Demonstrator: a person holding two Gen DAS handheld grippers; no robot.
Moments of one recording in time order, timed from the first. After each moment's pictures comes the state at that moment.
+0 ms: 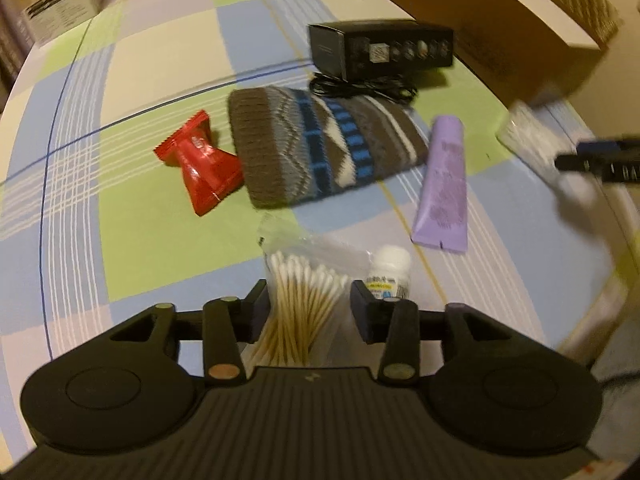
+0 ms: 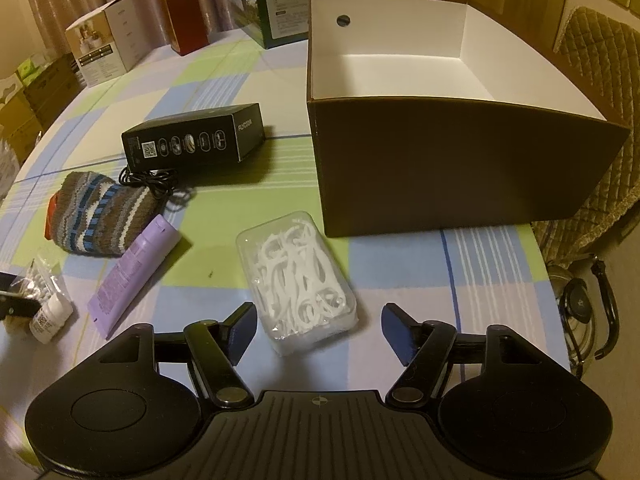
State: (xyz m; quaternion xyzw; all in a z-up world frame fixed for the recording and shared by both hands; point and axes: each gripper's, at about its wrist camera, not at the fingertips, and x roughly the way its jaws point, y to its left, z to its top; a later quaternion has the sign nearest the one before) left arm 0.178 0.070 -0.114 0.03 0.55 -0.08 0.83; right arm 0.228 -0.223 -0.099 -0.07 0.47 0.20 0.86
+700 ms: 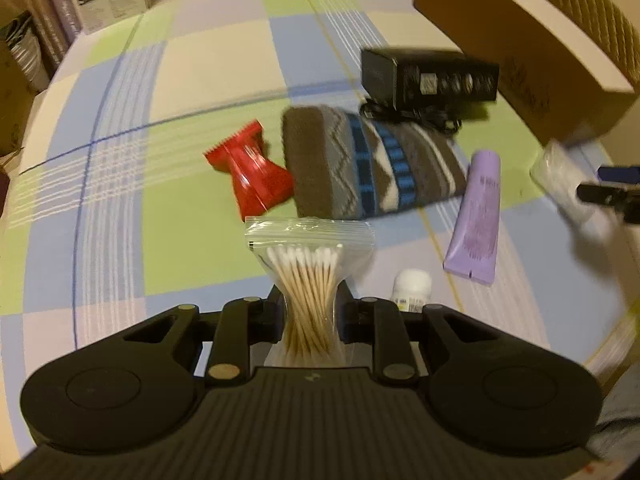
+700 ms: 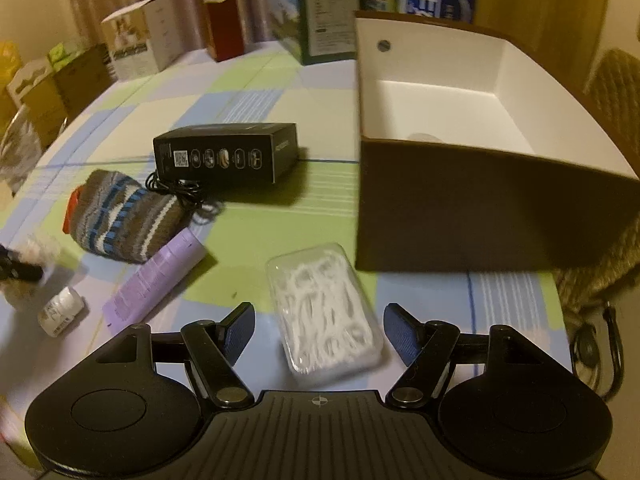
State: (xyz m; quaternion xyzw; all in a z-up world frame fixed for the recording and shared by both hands) left arm 0.180 0.088 -0.101 -0.01 0.53 -0.01 0.85; right arm 0.236 -0.197 -0.100 -0.11 0.44 0.25 0.85
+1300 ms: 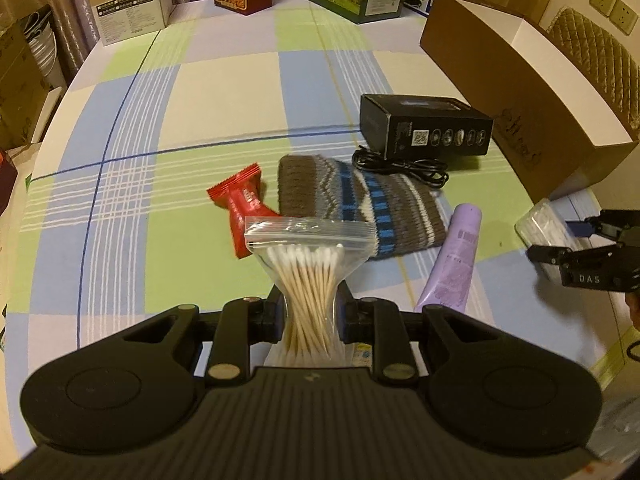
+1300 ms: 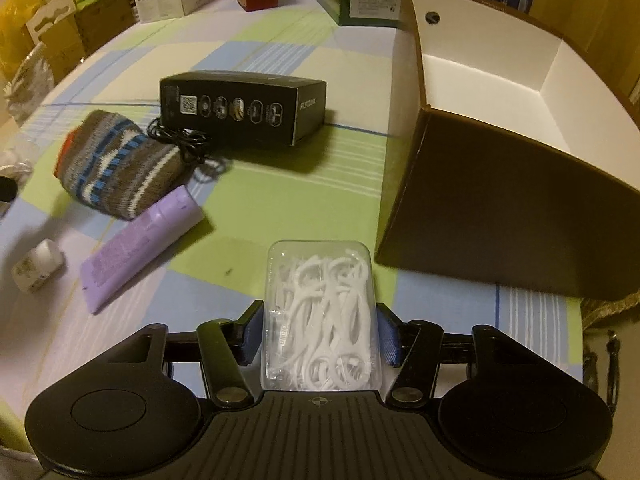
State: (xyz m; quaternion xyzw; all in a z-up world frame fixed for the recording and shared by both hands) left arm 0.189 0.076 -0.072 -0.04 0.51 0.00 0.86; right arm 0.250 -0.186 -0.119 -0.16 0.47 0.28 0.82
